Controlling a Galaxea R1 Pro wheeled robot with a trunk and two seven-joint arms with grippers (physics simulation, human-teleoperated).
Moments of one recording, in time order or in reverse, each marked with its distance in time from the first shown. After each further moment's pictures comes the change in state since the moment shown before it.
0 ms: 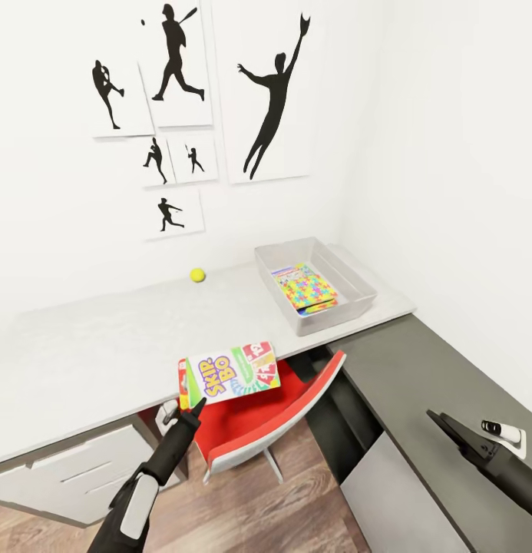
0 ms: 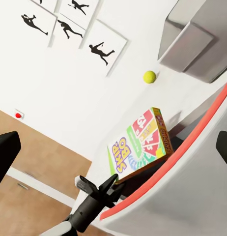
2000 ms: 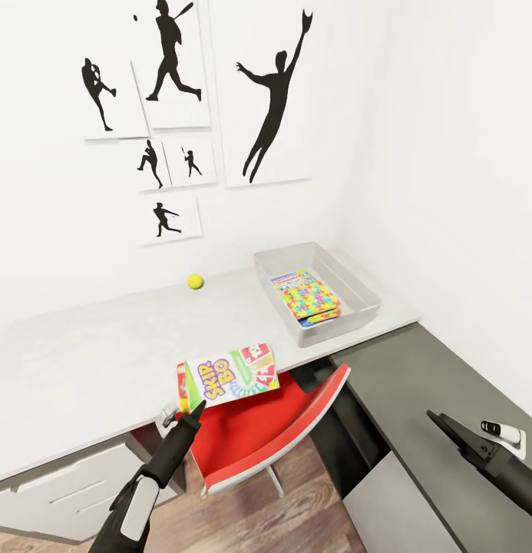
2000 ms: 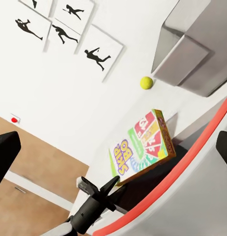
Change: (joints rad) left arm 0.000 0.001 0.003 0.019 0.002 -0.009 0.014; right arm 0.001 0.002 0.000 0.000 0.001 -0.002 0.000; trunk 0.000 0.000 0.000
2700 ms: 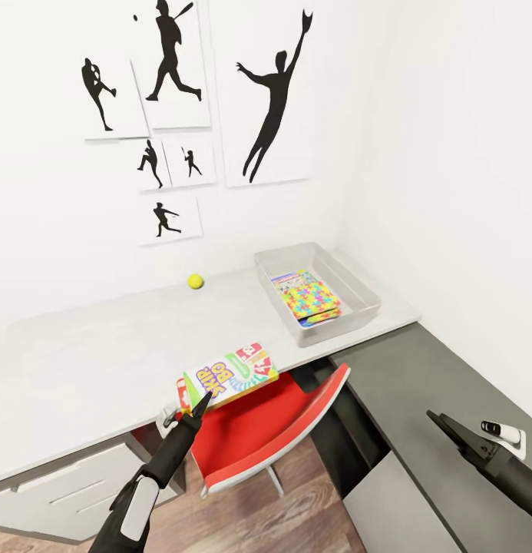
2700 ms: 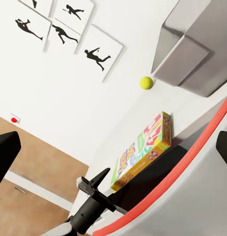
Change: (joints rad) left arm 0.000 0.000 0.000 0.000 -0.002 0.008 0.000; right arm 0.000 0.000 0.000 0.000 0.000 -0.001 0.000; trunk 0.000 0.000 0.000
